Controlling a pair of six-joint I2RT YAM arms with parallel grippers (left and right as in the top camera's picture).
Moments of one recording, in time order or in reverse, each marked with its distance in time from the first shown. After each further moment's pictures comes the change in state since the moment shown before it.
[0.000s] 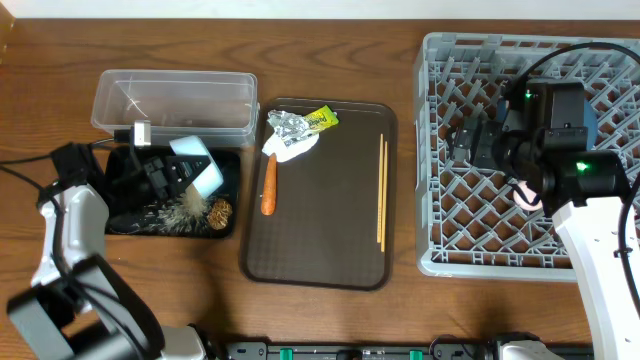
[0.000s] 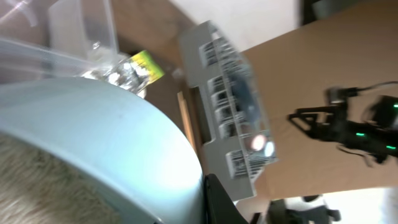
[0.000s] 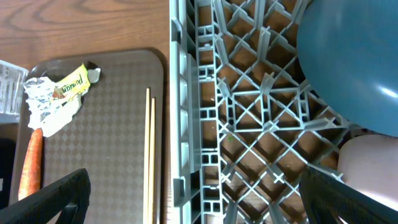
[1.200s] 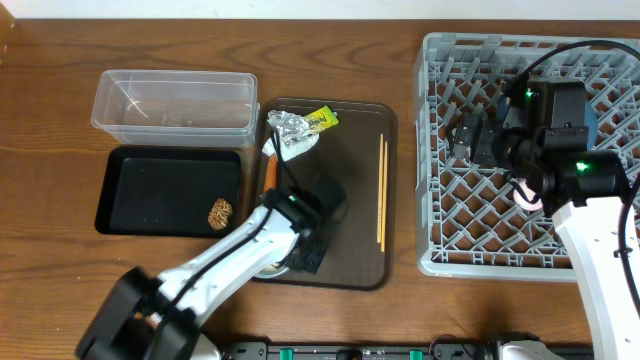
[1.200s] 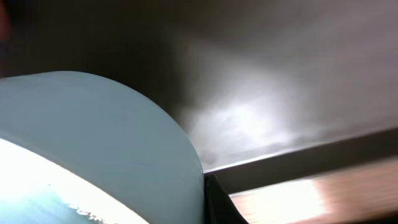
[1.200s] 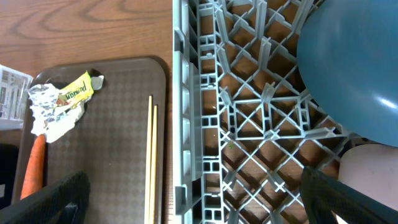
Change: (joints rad) left arm -1.238 -0.082 -0.021 -0.164 -1.342 -0.640; right arm 0.000 0.000 0.000 0.031 0.000 0.000
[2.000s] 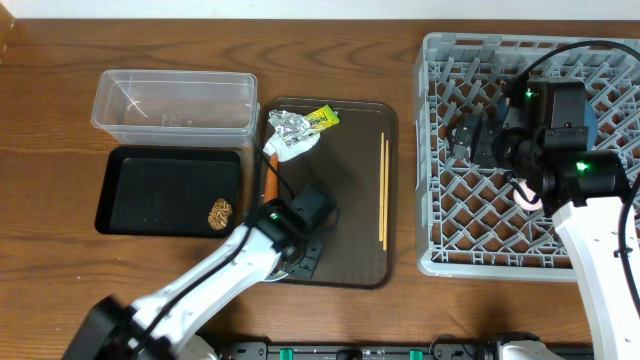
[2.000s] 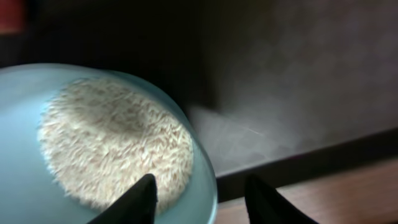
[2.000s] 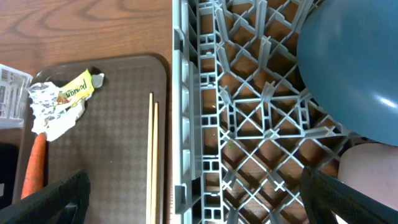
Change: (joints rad) left arm 0.000 -0.074 -0.135 0.116 -0.015 -0.030; right arm 0.000 0.000 0.000 -0.002 0.000 -0.002
